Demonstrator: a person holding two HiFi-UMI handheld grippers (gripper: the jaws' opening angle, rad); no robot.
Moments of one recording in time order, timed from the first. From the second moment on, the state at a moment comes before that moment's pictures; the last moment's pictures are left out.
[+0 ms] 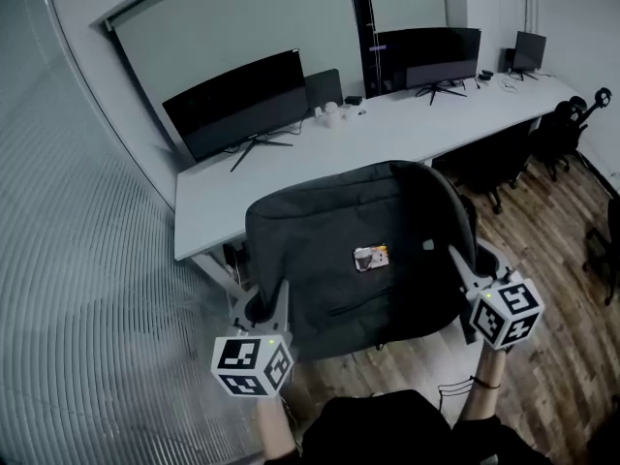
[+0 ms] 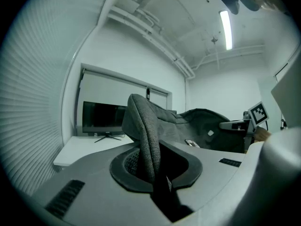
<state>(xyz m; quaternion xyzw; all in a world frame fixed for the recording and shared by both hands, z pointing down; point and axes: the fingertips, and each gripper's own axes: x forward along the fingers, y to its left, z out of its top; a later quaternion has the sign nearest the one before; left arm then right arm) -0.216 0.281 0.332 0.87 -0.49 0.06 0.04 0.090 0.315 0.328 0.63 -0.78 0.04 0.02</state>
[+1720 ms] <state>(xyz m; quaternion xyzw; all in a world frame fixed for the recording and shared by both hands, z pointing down) -0.142 0.030 0.375 0.89 -0.44 0.09 0.10 0.161 0.095 0.354 0.67 -0.74 0.08 0.05</state>
